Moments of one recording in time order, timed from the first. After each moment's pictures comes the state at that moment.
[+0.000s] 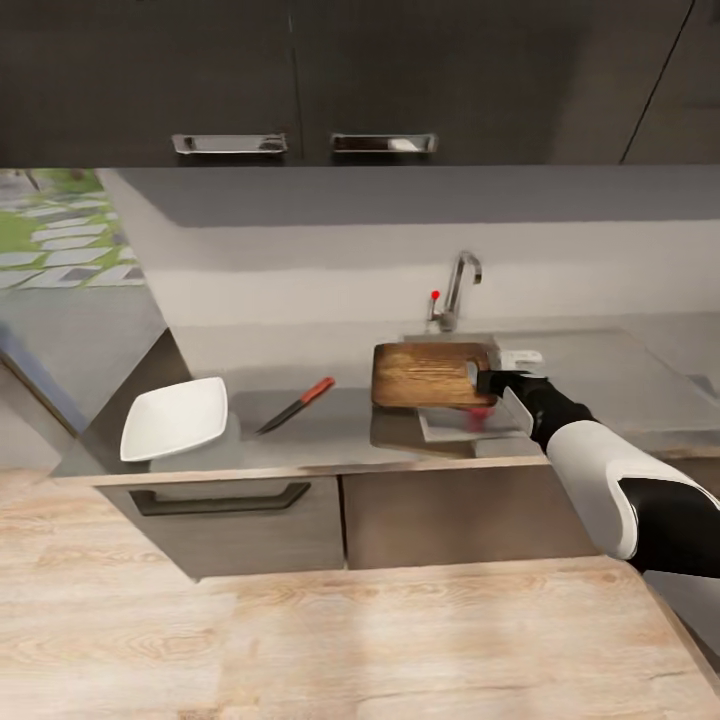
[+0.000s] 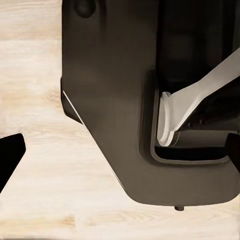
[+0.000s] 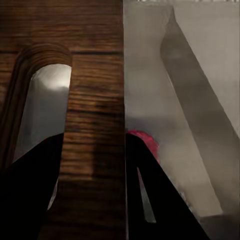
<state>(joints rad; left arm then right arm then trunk) 0.42 -0.07 -0.02 -0.42 0.01 -0.51 0.00 -1.32 -0.08 -0.04 -0.24 0.05 0.23 -0.03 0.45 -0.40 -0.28</state>
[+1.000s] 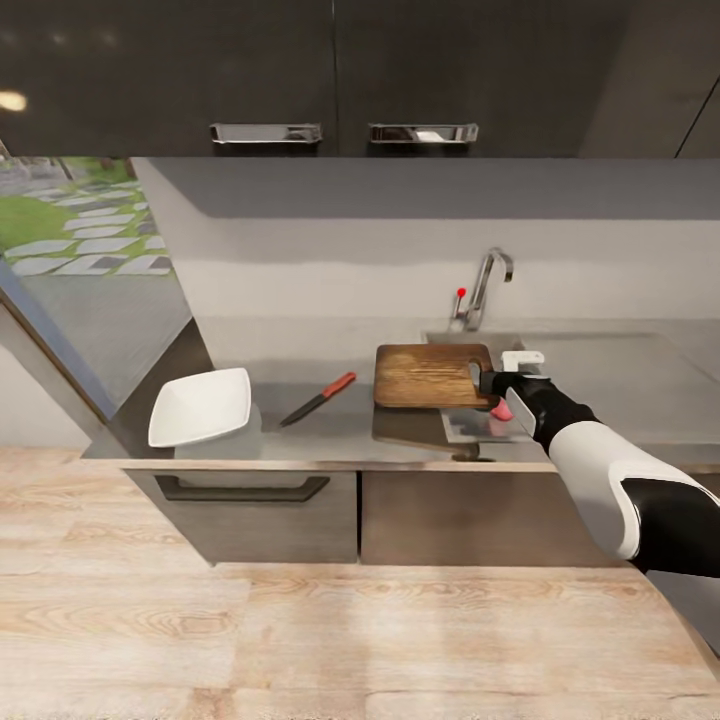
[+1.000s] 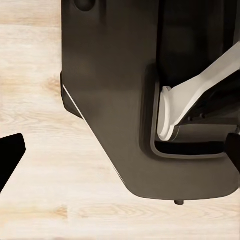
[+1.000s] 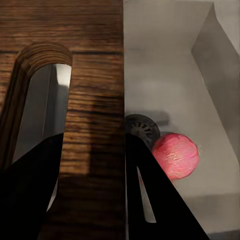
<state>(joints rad) 0.42 -0.07 -0.02 -0.42 0.01 -0.51 0.00 -1.32 -0.09 -0.05 -0.24 0.06 0.23 -0.03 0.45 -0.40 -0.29</state>
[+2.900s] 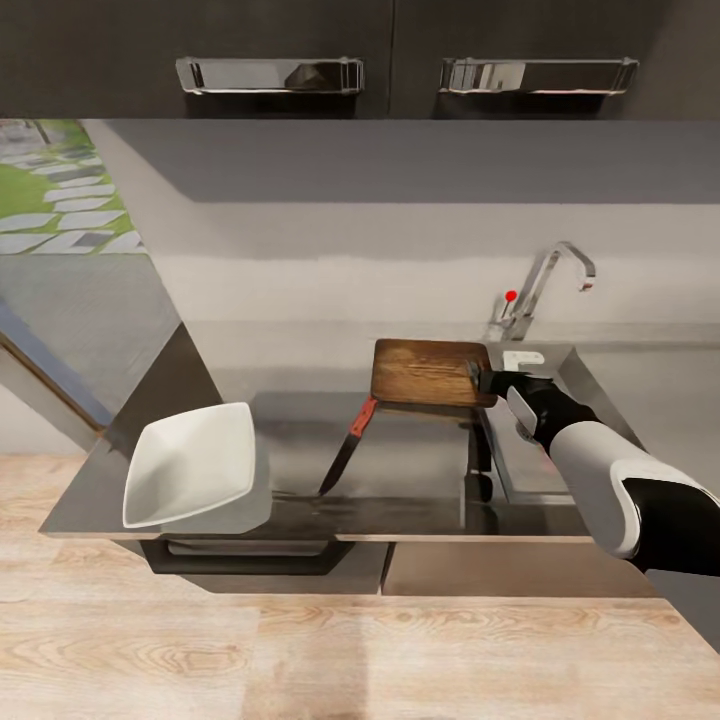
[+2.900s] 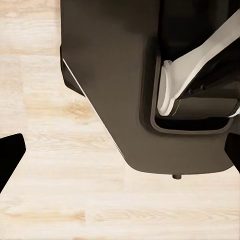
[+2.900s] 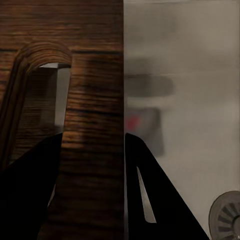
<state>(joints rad) 0.42 -0.07 -0.02 -0.42 0.01 -0.51 0.00 -1.32 -0.09 -0.07 -0.24 0.04 0.23 0.00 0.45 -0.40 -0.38</state>
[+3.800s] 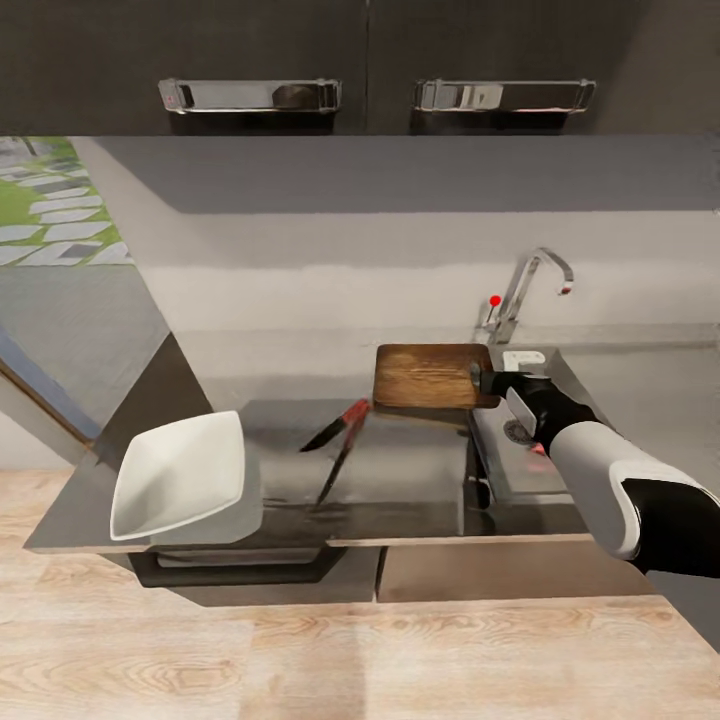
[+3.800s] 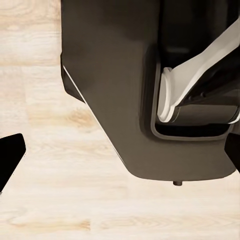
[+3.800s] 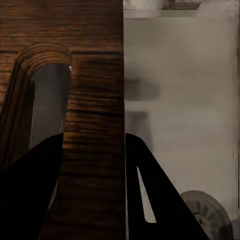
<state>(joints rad) 0.42 -0.07 -0.02 -0.42 0.01 -0.51 0.00 -1.32 -0.09 -0.05 -0.24 0.05 0.23 -0.03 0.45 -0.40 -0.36</state>
